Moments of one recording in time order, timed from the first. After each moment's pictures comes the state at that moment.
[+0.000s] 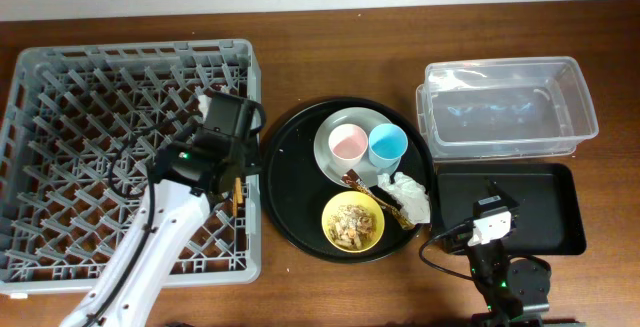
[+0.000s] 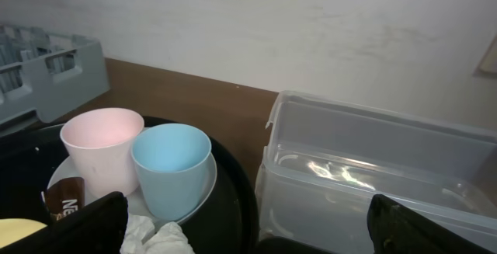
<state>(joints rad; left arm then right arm) -0.34 1.40 1.16 -0.86 -0.23 -0.43 0.05 0.02 0.01 -0.06 -0.16 -0.13</state>
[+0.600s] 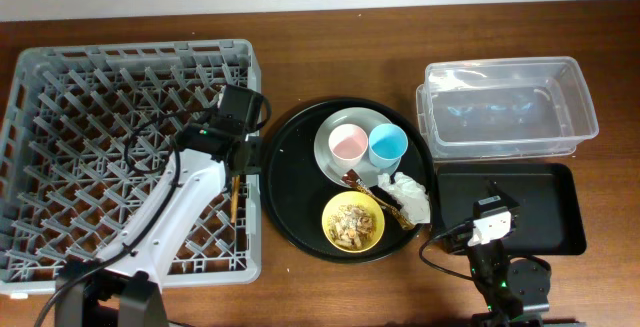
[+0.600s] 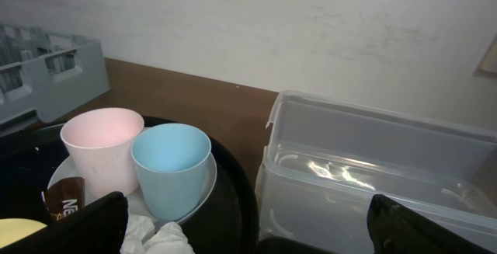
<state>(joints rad) -0.32 1.59 1.16 -0.80 -0.26 -0.24 0.05 0.02 0.01 -0.06 -0.16 -0.13</state>
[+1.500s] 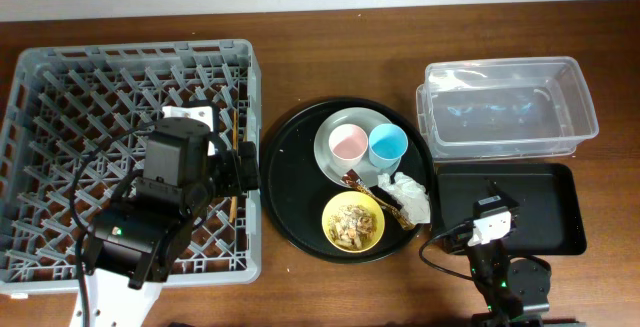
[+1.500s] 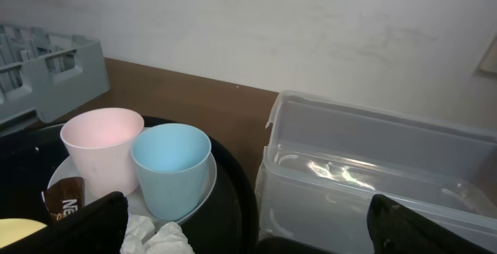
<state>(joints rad) -0.32 1.07 1.18 -0.91 -0.10 -0.33 0.05 0.02 0.01 -0.06 -0.16 -0.13</state>
